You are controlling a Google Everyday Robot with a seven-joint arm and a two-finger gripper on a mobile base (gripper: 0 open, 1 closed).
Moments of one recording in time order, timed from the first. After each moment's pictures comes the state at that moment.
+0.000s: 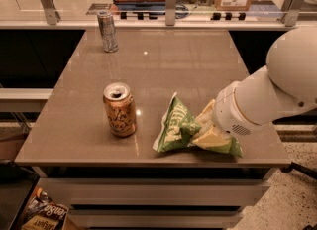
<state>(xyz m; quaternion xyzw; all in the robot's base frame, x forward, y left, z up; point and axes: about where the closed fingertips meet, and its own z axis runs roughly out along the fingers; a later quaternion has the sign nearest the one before) 0.431 -0.098 0.835 -0.61 0.75 0.08 0.25</state>
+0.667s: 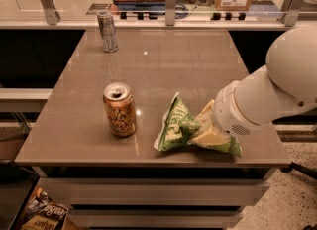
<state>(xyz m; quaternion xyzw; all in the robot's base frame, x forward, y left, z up) 0.431 -0.098 0.836 -0.61 0.75 0.08 0.25</state>
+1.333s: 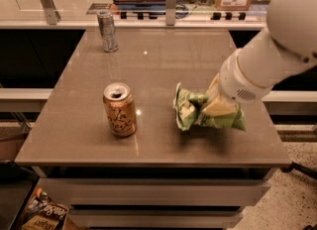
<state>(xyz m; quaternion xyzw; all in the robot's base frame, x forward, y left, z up) 0.472 -0.120 0.874 -0.61 0.76 0.04 0.23</state>
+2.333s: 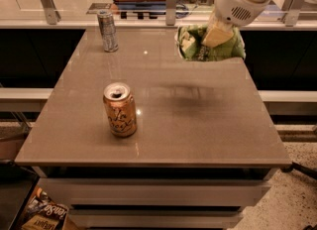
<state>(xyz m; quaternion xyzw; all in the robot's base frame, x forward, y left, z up) 0.587 -0.125 0.980 -0.61 0.75 -0.05 0.26</state>
